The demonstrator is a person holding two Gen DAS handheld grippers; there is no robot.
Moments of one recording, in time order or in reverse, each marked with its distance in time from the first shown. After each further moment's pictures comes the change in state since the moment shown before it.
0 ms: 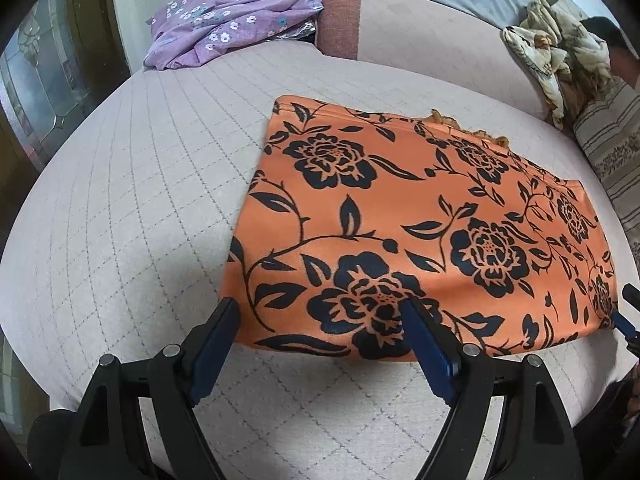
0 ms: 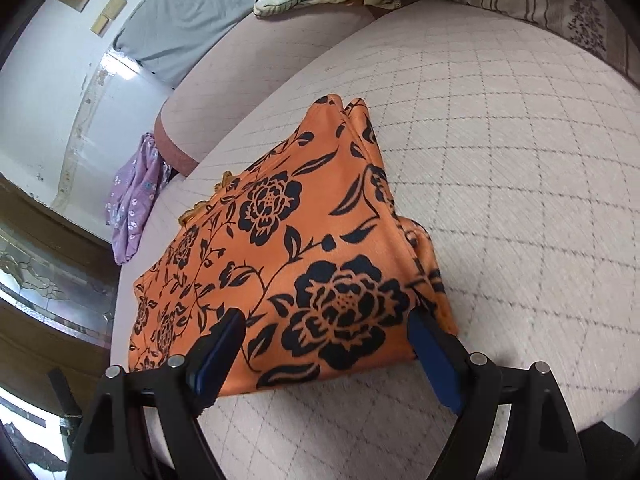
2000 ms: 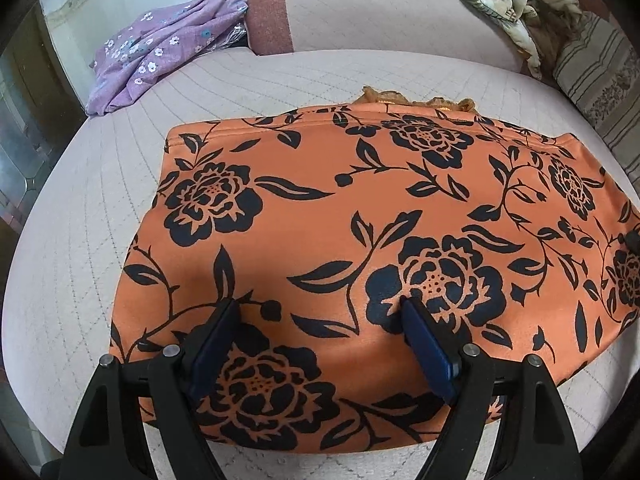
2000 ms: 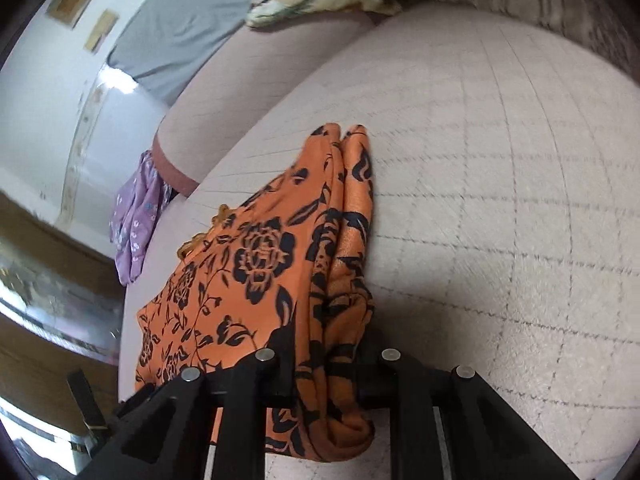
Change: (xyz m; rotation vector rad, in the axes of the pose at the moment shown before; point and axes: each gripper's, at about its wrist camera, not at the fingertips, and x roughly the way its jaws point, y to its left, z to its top) left arm 0.042 -0.081 0.029 0.177 0.031 0.033; right arm 0.018 -0.003 0.041 0.009 -0.026 0.021
